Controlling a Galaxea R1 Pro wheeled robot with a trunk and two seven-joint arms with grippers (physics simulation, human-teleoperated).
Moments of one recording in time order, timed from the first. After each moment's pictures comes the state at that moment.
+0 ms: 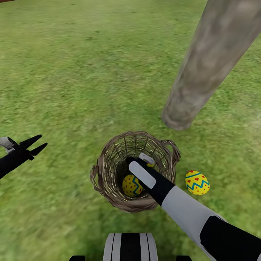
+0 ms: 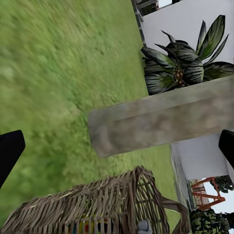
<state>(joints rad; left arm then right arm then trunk) -0.72 0.38 0.62 -1.09 0.62 0.98 -1.04 -0.98 0.17 0.80 -0.88 -1.33 0.11 -1.00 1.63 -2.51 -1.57</state>
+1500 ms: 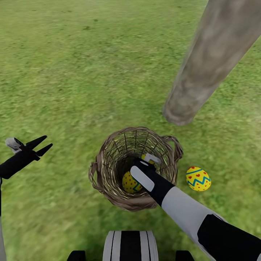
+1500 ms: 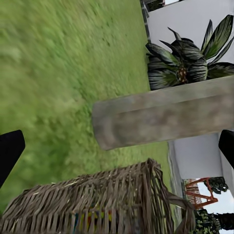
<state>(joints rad) -0.72 0.33 0.61 -1.10 0.61 0.98 -1.03 -0.98 0.17 0.80 -0.75 -1.13 0.04 -1.02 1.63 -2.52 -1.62</state>
